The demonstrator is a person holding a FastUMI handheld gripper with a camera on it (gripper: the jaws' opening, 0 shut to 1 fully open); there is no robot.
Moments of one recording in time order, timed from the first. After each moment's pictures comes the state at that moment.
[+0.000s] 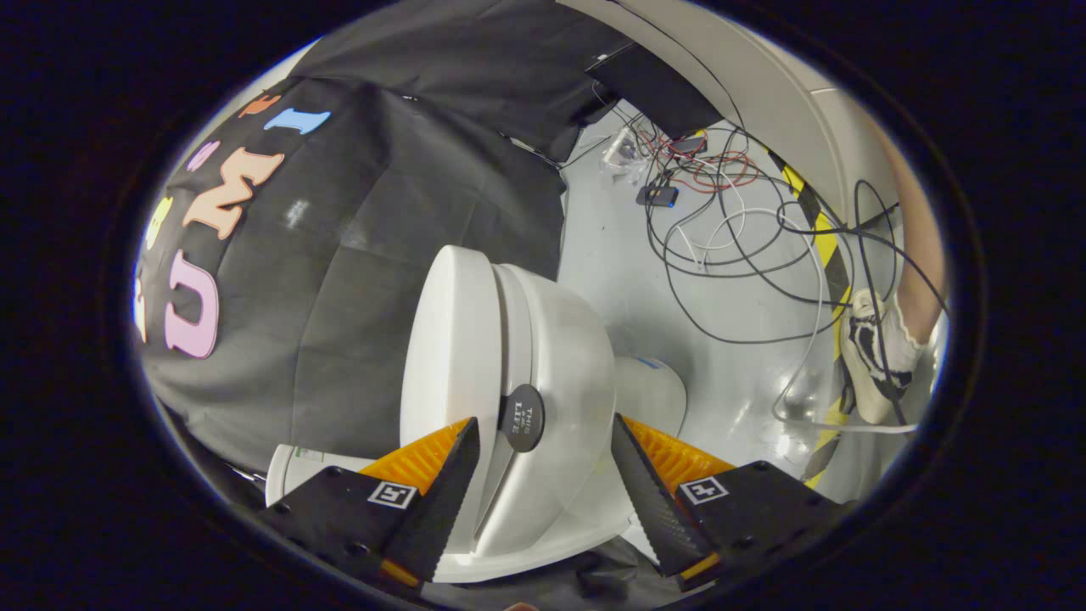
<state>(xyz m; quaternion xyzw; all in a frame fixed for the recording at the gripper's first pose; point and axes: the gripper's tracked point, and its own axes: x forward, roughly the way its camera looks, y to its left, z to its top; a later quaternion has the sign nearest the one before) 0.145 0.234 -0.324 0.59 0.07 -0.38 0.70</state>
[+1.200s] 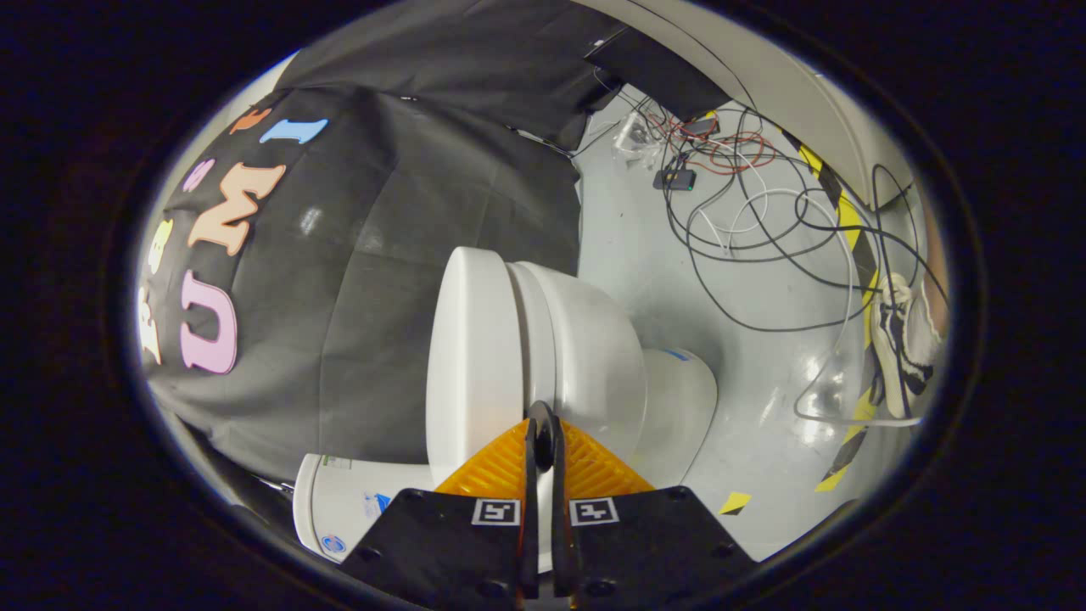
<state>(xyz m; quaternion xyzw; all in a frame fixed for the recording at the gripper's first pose) 0.158 0.226 -0.317 0.61 0.06 -0.35 0.71</state>
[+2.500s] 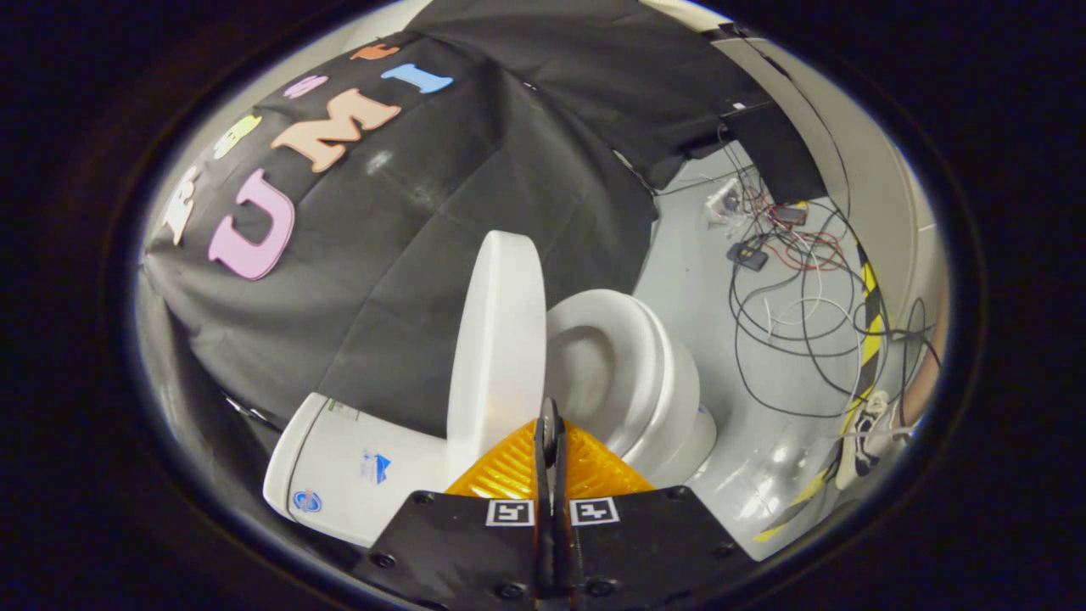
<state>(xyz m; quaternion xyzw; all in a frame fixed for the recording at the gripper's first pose) 0.168 0.241 -0.215 0.45 0.08 -0.31 0.83</state>
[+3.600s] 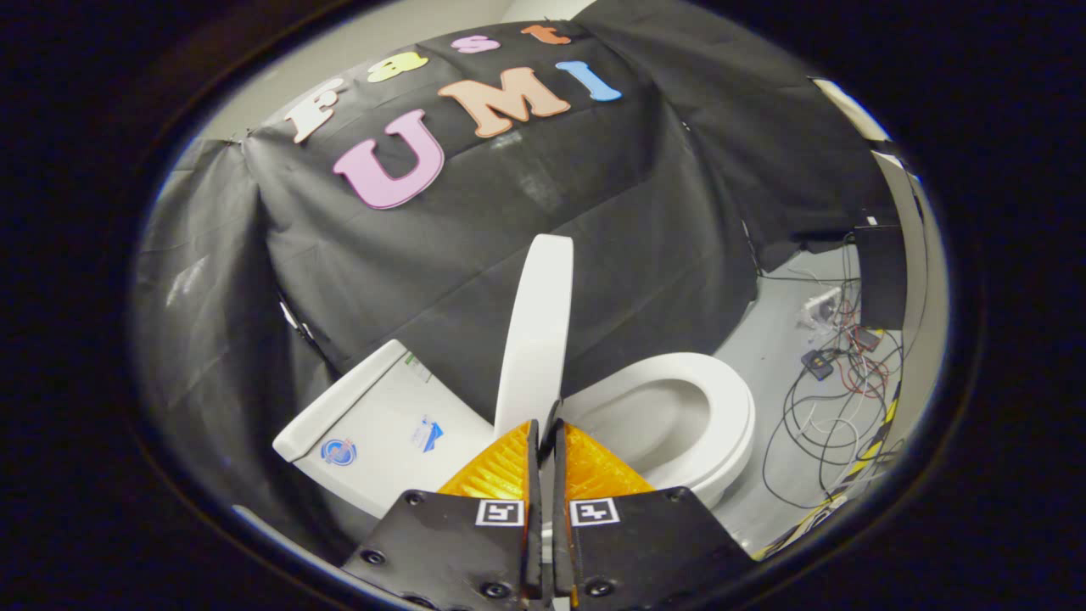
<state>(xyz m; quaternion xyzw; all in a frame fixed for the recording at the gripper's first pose) 0.204 0.302 -0.120 0.28 0.06 -0.21 0.94</state>
